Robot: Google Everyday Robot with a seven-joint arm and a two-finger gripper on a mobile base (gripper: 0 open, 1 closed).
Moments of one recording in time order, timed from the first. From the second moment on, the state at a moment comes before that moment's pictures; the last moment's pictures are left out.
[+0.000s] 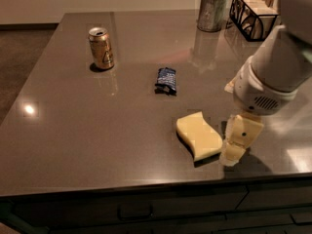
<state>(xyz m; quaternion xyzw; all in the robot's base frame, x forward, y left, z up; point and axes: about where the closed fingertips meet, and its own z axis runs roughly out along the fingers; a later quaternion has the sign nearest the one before) 0.427 -0.158 0.891 -0.60 0.79 0.03 0.13</state>
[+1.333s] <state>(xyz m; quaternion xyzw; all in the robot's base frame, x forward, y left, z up) 0.423 -0.118 0.836 -0.62 0.78 0.04 0.13</state>
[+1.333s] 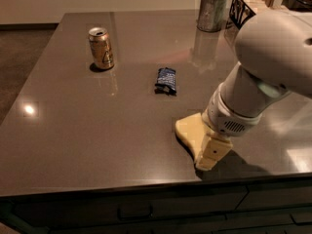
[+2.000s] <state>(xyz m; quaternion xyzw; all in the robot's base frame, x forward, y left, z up) 0.432 -0.114 0.858 -0.62 0.77 0.04 0.14</state>
